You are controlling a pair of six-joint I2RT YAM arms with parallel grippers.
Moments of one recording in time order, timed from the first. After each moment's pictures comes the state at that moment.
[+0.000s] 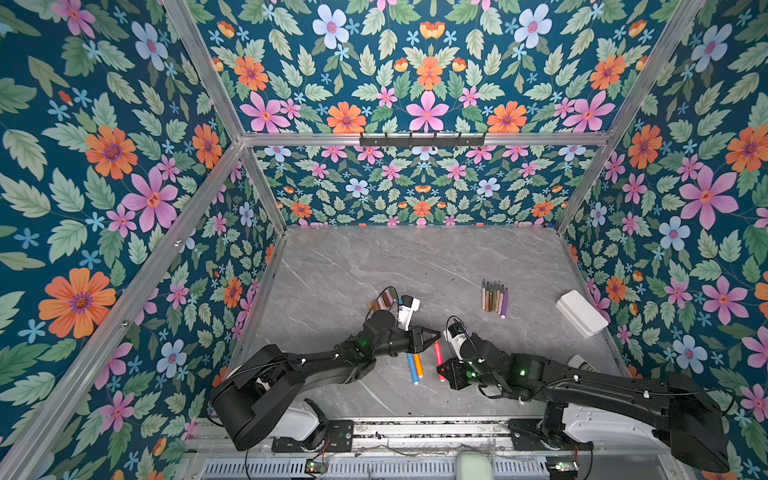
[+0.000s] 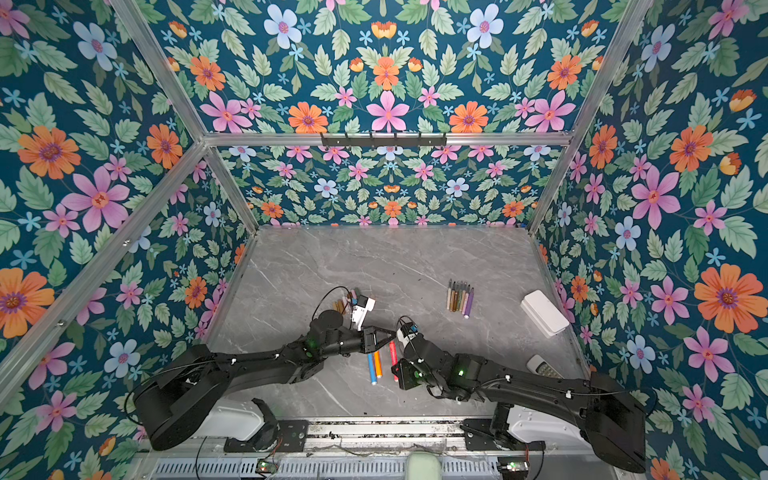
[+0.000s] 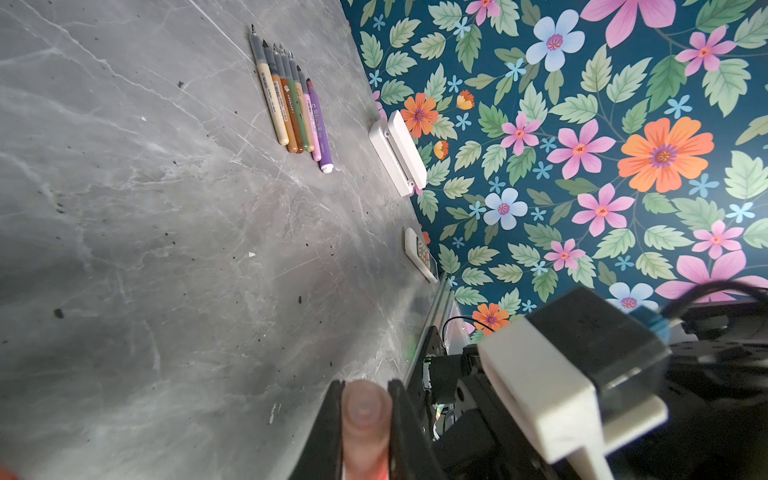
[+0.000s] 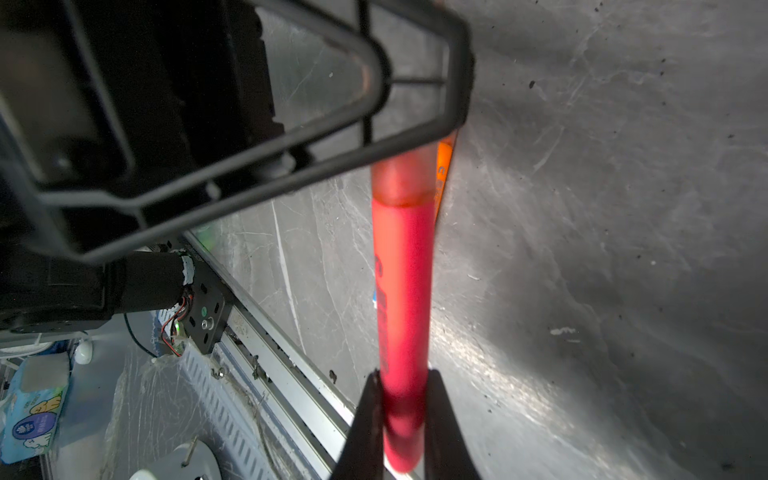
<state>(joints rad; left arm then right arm) -0.84 1.40 0.44 0.65 0.45 -0.91 1.10 1.09 0.55 -0.25 -0.02 0.78</state>
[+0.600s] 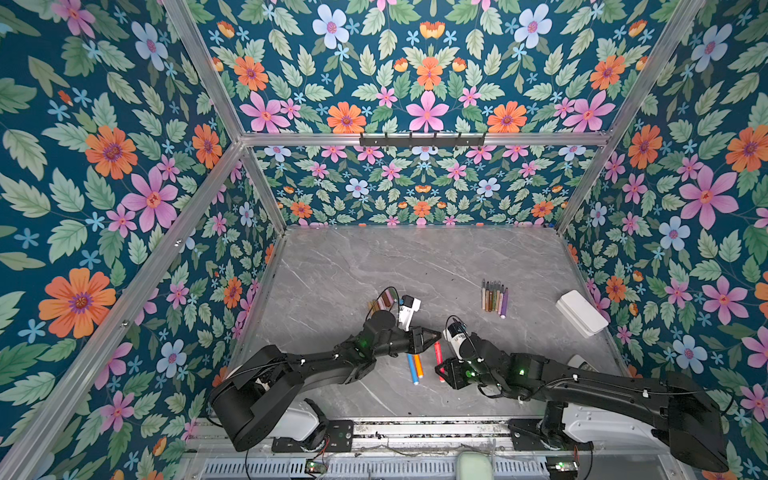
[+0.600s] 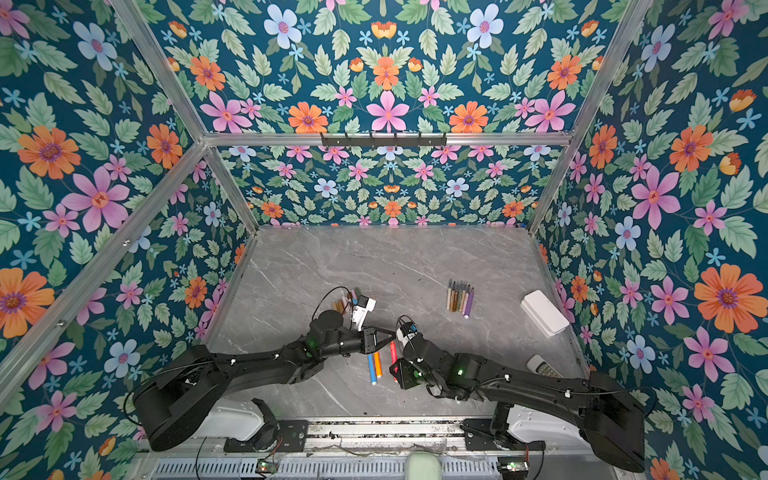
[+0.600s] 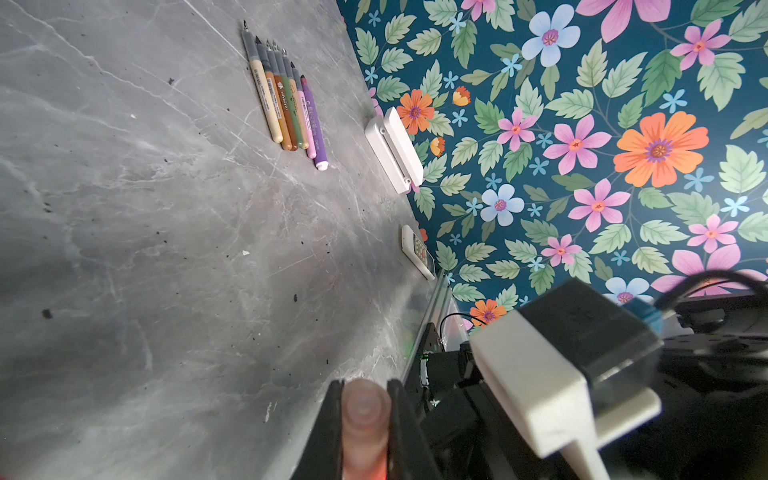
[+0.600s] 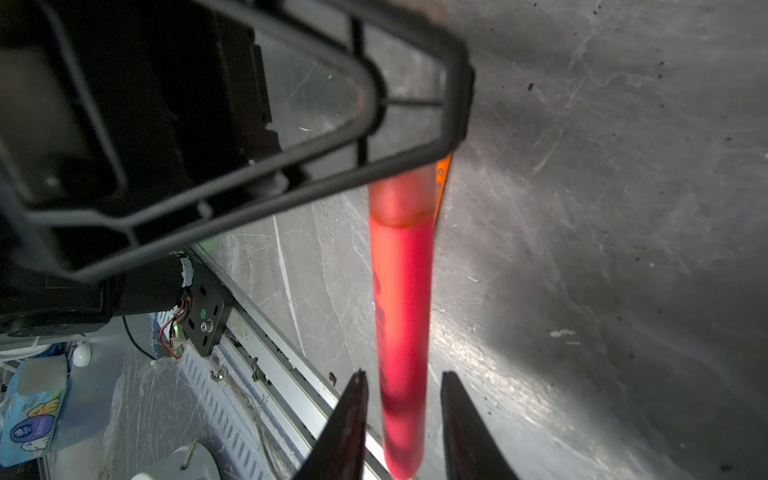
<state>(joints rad) -0.84 1.39 0.45 0.65 0.46 -0.91 1.10 1.11 0.57 -0.25 -0.02 0.78</state>
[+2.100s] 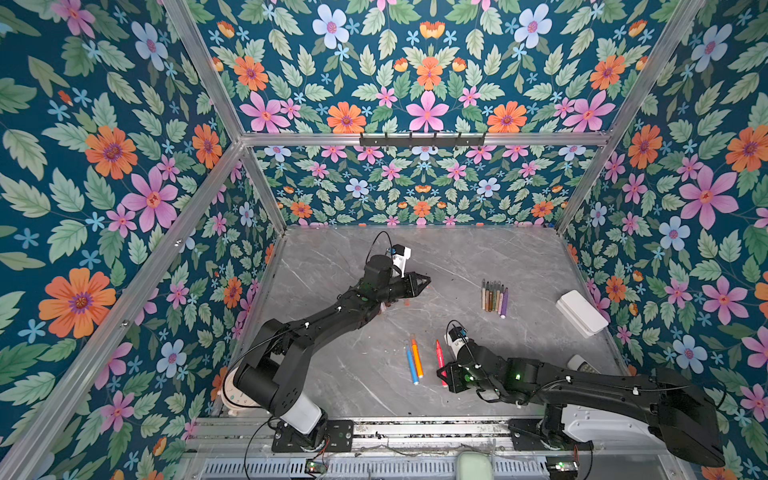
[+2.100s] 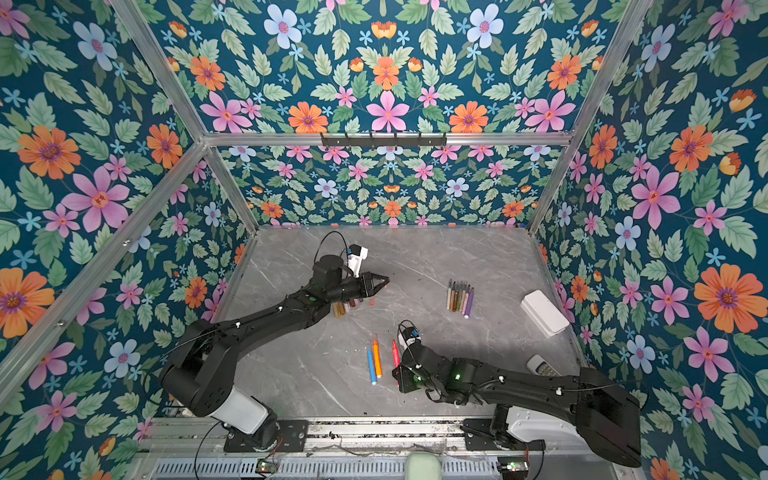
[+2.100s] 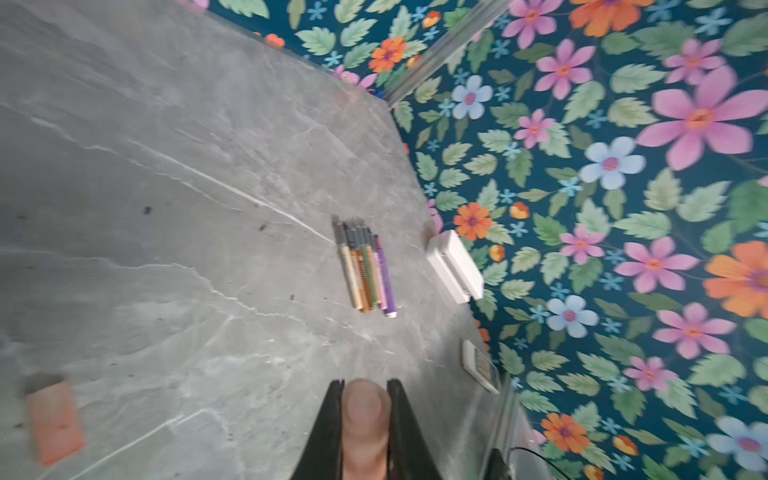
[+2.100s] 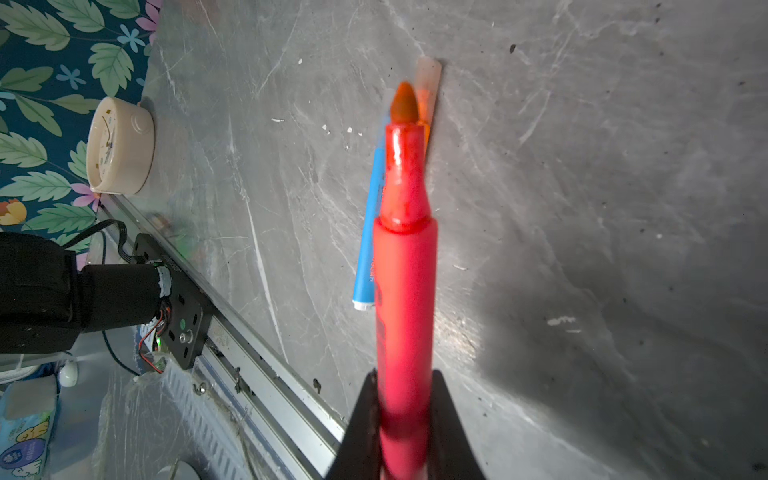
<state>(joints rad) -0.58 1.60 0.96 0.22 0.42 -0.68 1.12 1.12 0.50 -0.19 0.02 0.85</state>
